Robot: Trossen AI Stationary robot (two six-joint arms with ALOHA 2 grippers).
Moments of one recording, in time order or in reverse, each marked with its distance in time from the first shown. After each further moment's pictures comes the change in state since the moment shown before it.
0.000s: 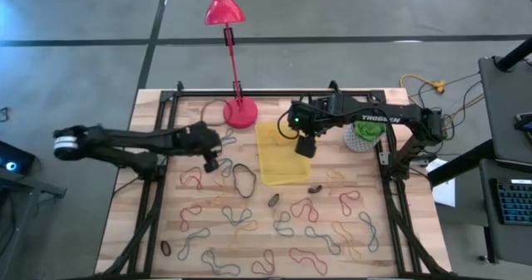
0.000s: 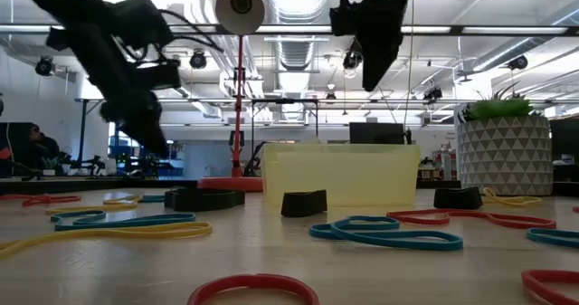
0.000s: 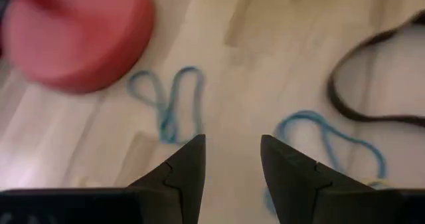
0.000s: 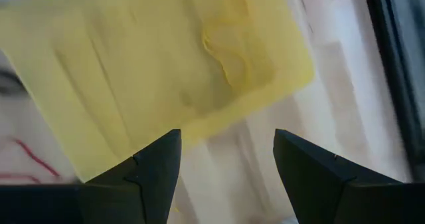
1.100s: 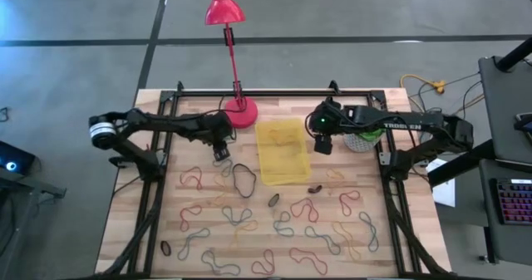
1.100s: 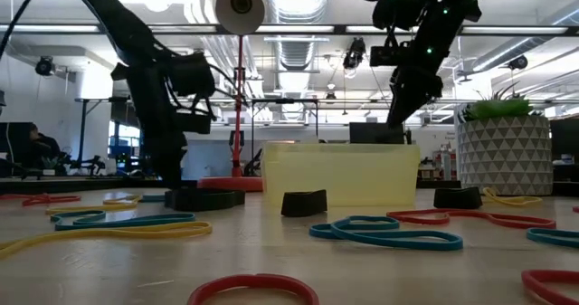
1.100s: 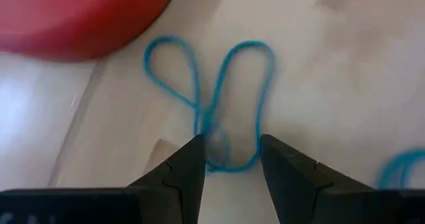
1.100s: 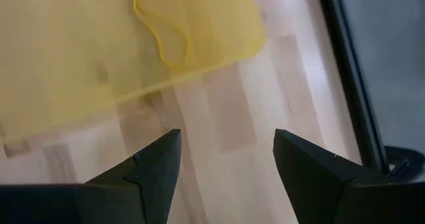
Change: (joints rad) left arm 0.261 0.402 0.168 -0.017 0.118 0.067; right arm -0.132 -0.304 -0.593 0.538 0.061 -0.259
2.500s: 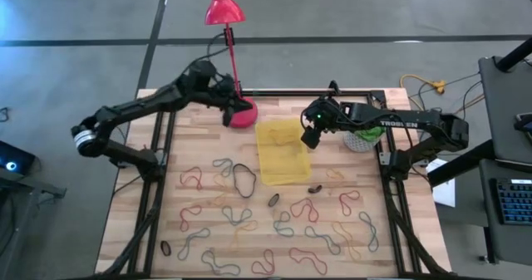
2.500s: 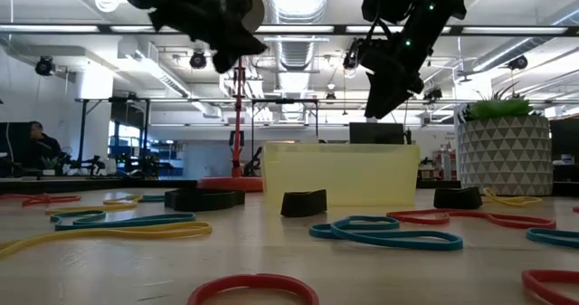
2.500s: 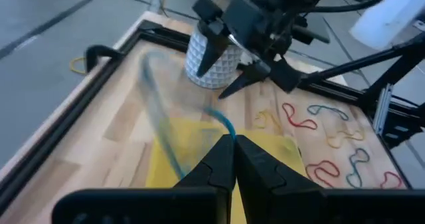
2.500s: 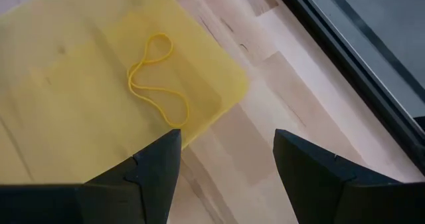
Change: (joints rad) left arm 0.131 -0.137 0.405 0.203 0.669 -0.060; right arm 0.001 0.048 0.074 0.044 0.012 0.351
